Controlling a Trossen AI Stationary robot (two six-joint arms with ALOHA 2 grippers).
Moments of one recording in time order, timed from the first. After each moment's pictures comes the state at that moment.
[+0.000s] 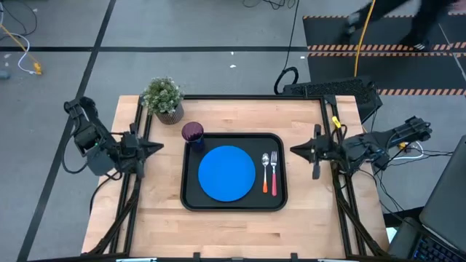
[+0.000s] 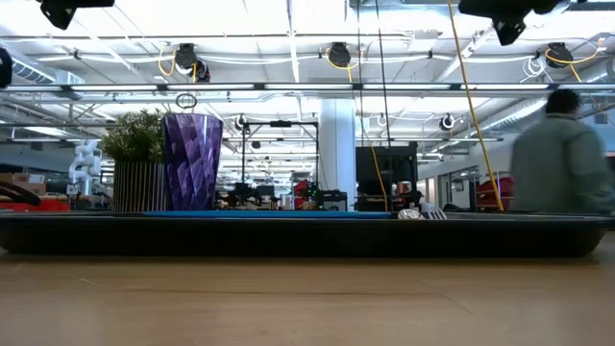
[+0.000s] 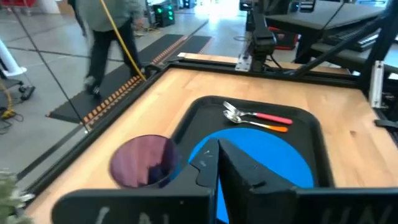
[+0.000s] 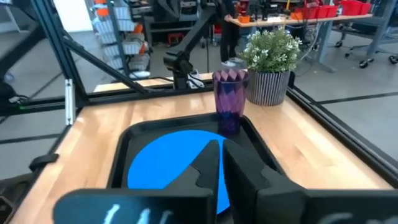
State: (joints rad) left arm -0.88 0.53 0.78 -0.88 -1.08 -0.58; right arm 0.37 0.57 0.58 -0.25 0.49 0.18
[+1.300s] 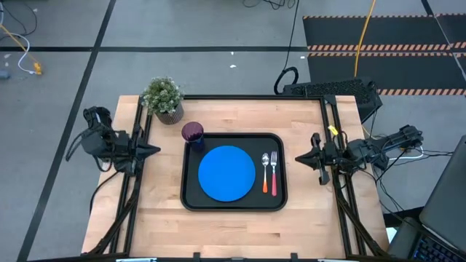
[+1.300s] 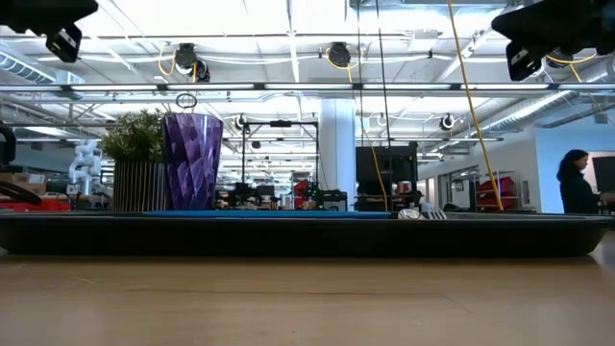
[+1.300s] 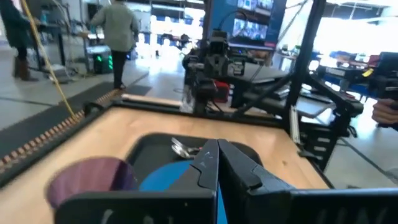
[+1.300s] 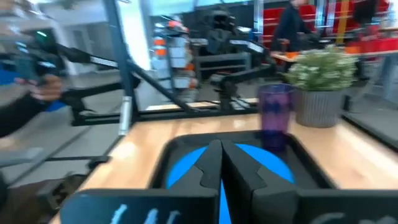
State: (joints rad) left arm -0.93 0.00 0.43 -0.44 -0.95 -0.14; right arm 0.35 0.24 0.22 -0.01 0.29 0.12
